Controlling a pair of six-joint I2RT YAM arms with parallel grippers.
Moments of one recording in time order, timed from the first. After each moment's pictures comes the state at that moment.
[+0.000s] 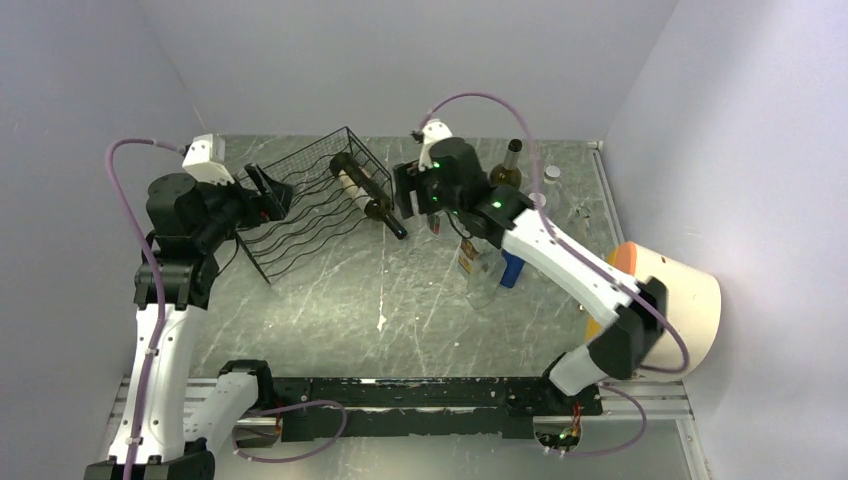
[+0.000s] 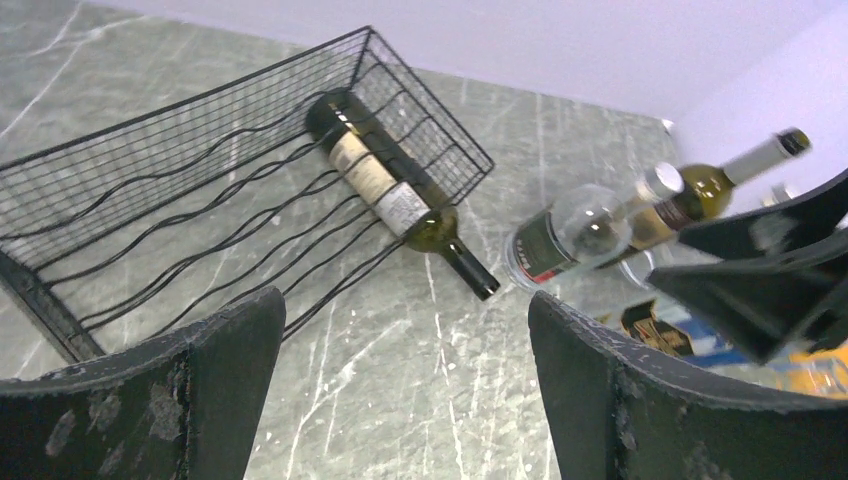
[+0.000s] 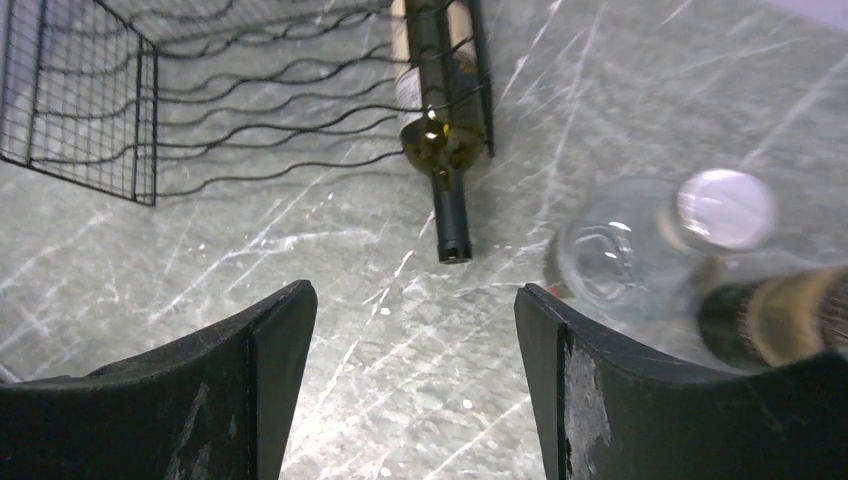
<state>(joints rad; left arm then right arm) -0.01 0.86 1.09 -0.48 0.23 -0.38 0.77 1.58 1.49 -0.43 0.12 0.20</state>
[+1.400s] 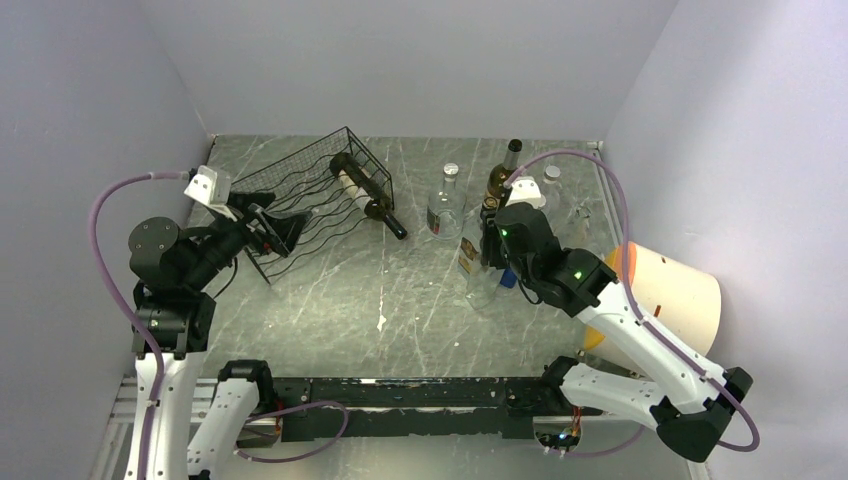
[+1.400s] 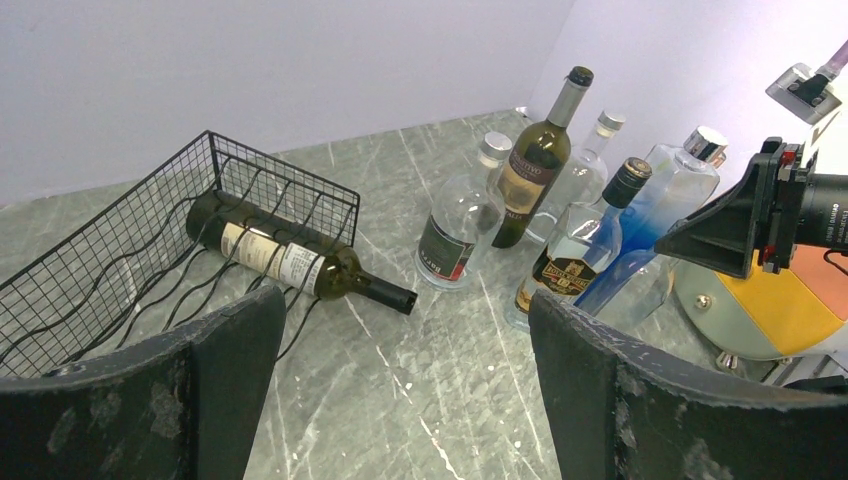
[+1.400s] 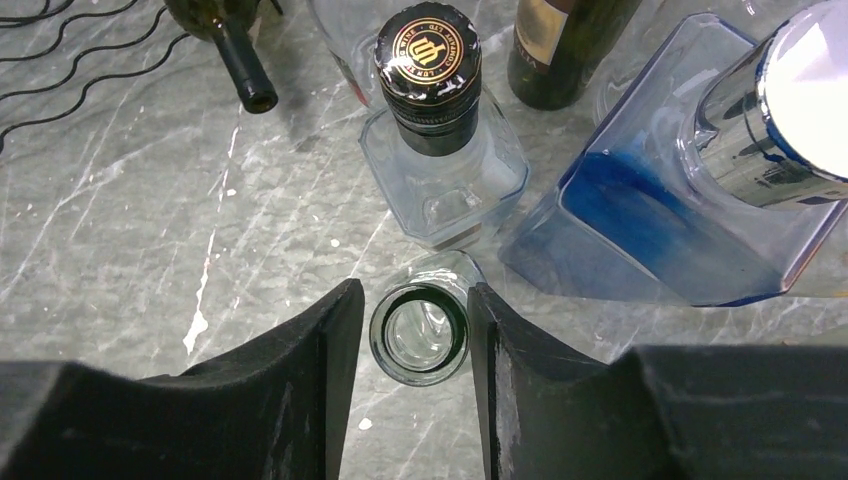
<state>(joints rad) -0.01 0.63 0.96 -0.28 0.59 -0.27 0.77 0.98 1.09 -0.74 0.46 0.40</state>
